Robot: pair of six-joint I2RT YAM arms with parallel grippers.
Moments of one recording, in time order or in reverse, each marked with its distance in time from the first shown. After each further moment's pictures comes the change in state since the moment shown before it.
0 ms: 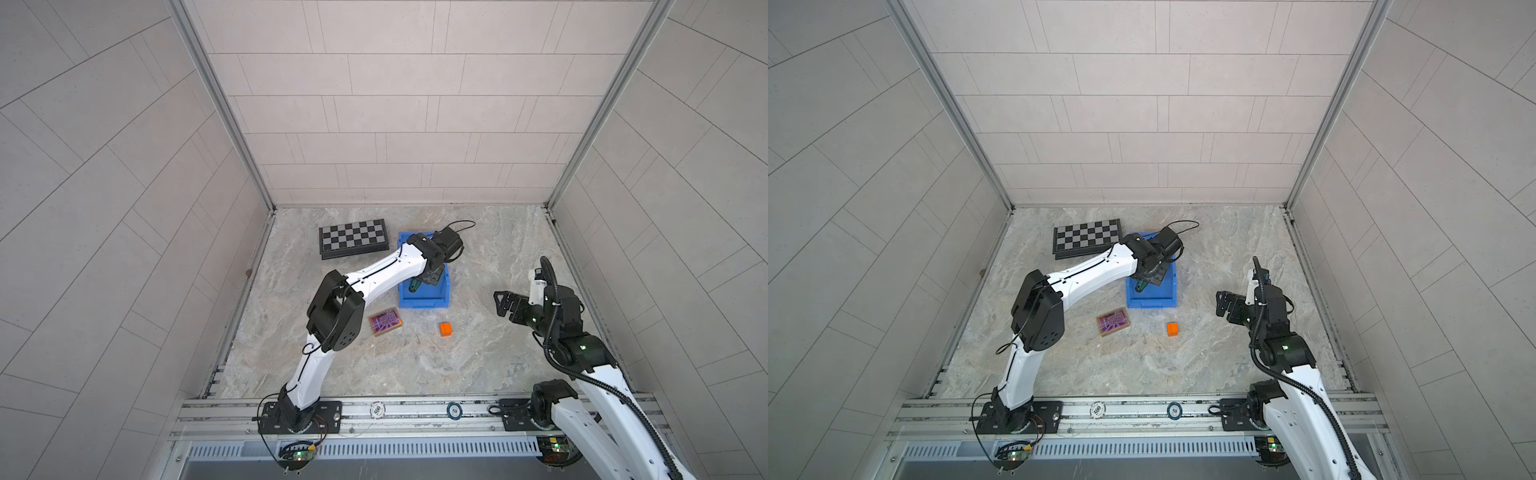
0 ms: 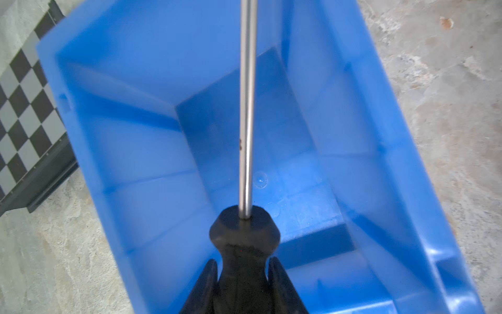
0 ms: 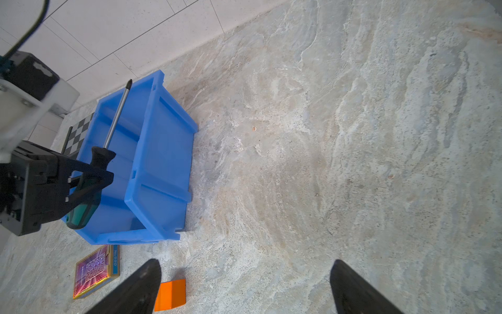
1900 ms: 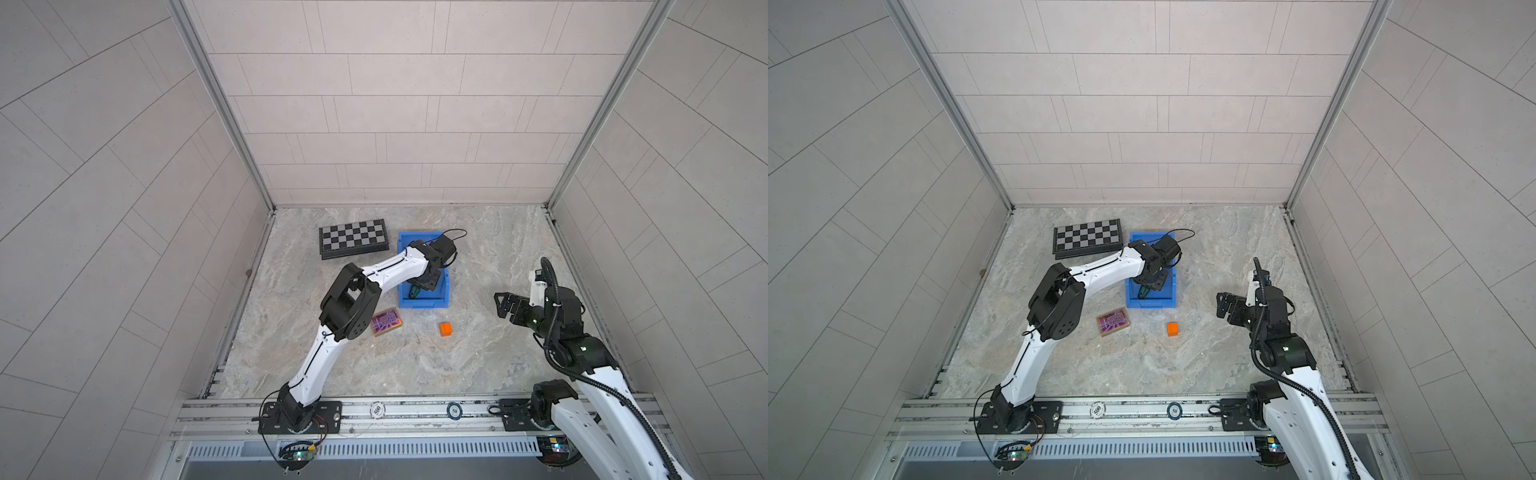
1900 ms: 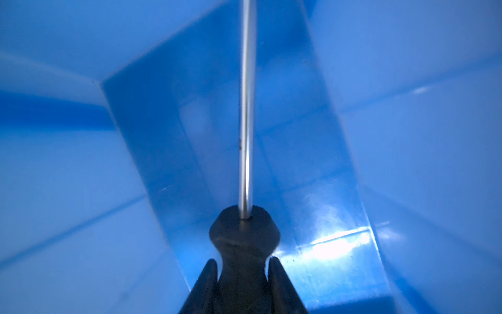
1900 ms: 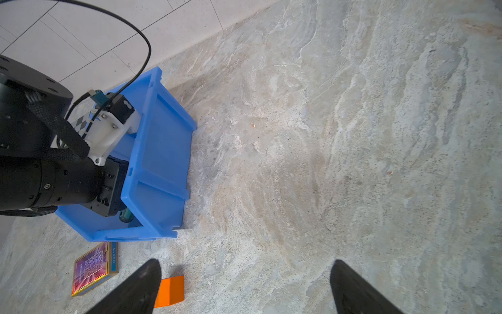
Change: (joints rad) left arm 0.047 0.146 -0.021 0.097 0.072 0.001; right arm -0.009 -0.011 -0.006 -0.010 -0.007 -0.008
